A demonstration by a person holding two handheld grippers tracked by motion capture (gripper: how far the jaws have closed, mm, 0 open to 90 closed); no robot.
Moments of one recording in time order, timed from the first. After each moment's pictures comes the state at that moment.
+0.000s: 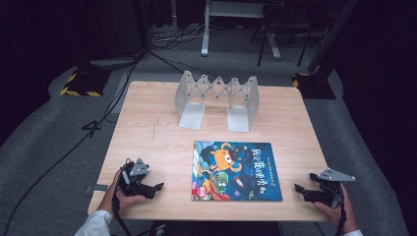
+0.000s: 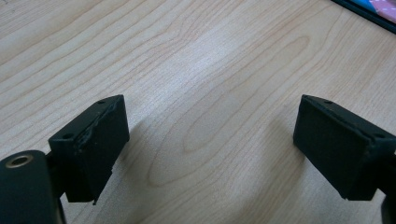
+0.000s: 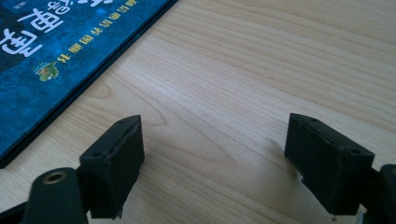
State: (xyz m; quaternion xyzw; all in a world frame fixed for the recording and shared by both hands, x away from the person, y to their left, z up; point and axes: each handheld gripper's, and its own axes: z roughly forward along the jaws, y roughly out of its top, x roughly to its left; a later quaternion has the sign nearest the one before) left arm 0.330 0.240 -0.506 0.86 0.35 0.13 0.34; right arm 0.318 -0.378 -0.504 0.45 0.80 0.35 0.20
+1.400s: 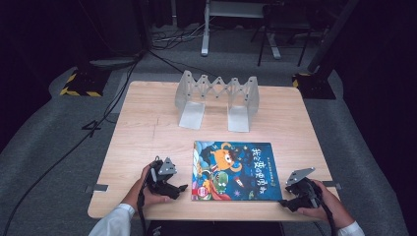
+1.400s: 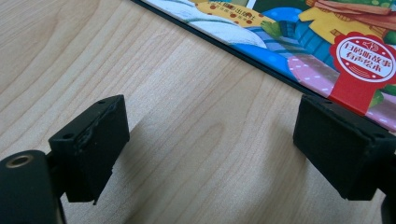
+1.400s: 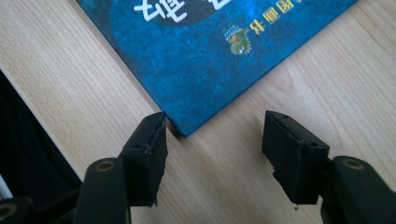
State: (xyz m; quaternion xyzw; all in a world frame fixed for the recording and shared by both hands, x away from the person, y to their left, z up) left arm 0.343 0.167 -0.505 0.88 0.29 0.11 0.35; right arm 0.317 -0.294 -0.471 0.31 0.93 0.19 0.06
